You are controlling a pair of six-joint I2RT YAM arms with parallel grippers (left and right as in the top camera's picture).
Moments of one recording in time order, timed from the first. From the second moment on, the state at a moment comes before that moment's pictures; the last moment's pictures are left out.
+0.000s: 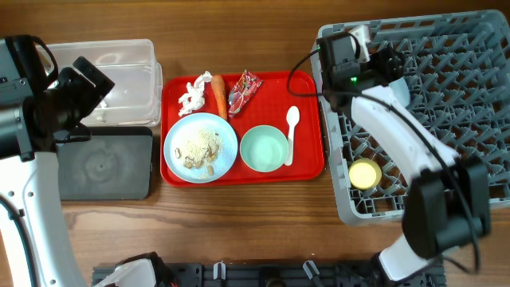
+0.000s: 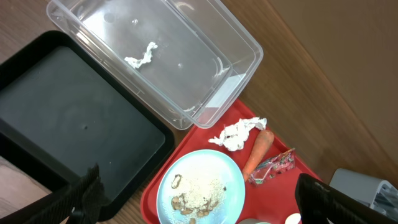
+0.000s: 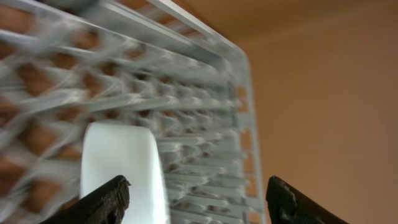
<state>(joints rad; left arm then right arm) 0.24 1.35 1.64 -1.24 0.04 -0.59 0.34 1.76 1.30 -0.52 0.99 -0.29</state>
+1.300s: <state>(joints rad) 0.24 1.35 1.64 -1.24 0.04 -0.59 0.50 1.87 1.31 -0.93 -0.18 0.54</state>
